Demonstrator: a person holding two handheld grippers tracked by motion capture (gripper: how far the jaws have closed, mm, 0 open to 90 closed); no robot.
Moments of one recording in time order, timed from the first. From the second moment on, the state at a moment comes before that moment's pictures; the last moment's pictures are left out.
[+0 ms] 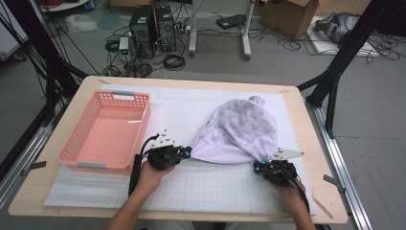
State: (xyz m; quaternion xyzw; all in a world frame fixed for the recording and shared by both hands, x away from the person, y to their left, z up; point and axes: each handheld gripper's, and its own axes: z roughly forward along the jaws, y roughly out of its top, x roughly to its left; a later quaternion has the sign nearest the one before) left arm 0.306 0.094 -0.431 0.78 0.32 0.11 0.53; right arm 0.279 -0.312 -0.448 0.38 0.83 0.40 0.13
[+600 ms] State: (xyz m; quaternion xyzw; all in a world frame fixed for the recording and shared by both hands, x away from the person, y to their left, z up) left arm 0.231 0.112 -0.429 0.80 0.27 0.07 0.54; right arm 0.172 -0.385 -0.429 0.39 0.79 0.45 0.13
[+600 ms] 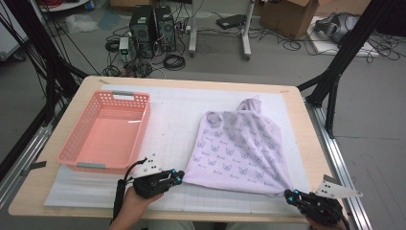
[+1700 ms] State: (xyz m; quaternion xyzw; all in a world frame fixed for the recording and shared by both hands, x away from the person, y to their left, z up) left arm 0.353 0.070 -0.435 0.78 0.36 0.10 0.50; right arm 0.271 -0.346 -0.428 0.43 0.77 0.44 0.19
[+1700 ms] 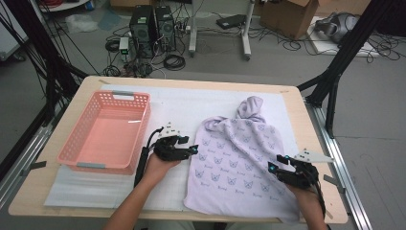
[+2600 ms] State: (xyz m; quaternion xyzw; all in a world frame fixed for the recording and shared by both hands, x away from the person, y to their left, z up) left arm 0.325 0.047 -0.437 0.84 0.29 0.09 0.45; right arm 0.259 -0.326 -0.439 0.38 0.83 0.40 0.10
